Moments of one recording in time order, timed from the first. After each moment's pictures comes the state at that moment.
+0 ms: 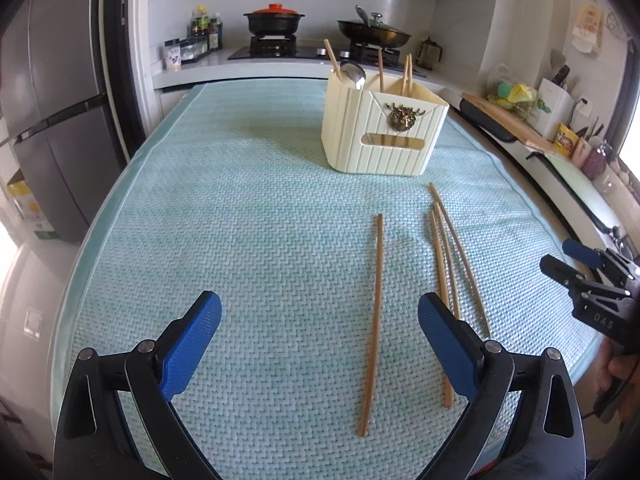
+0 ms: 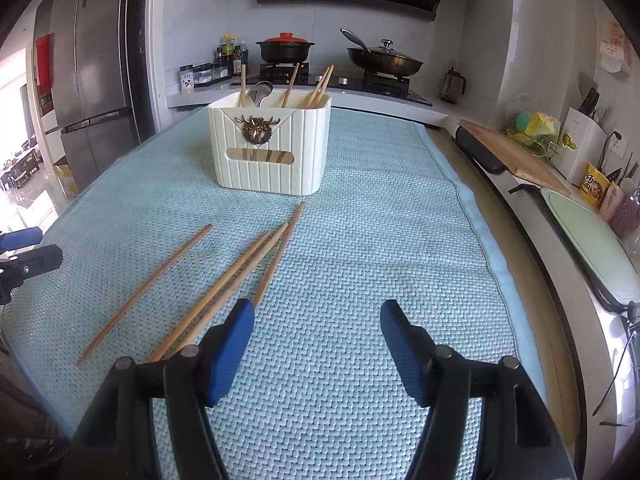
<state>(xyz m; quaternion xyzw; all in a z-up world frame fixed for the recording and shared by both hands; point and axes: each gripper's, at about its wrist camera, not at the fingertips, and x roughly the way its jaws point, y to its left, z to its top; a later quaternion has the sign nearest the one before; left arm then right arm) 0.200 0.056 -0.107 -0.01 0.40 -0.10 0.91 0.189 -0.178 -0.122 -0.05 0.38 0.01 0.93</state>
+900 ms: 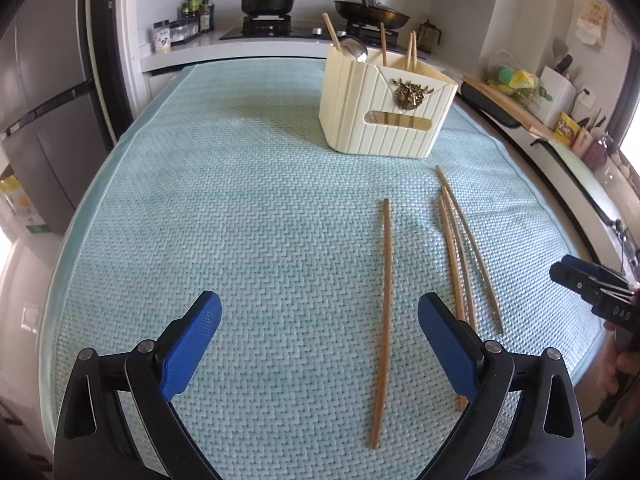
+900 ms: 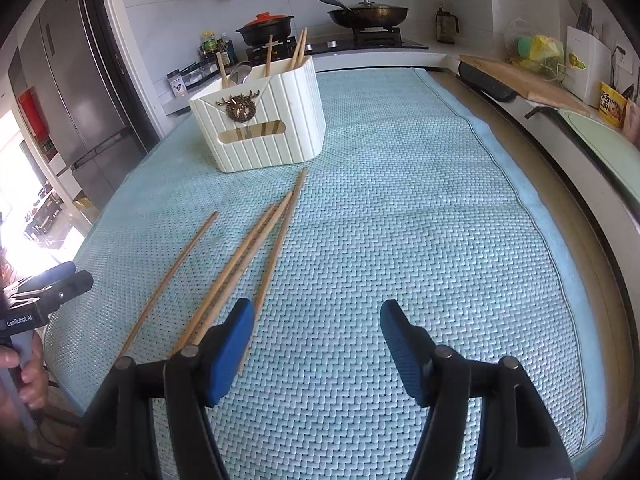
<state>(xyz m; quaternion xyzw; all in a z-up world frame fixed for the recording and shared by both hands) 0.228 0.056 -0.126 -0.01 0.43 -0.12 0.89 0.194 -0.208 -0.145 0.07 0.43 0.04 0.90</state>
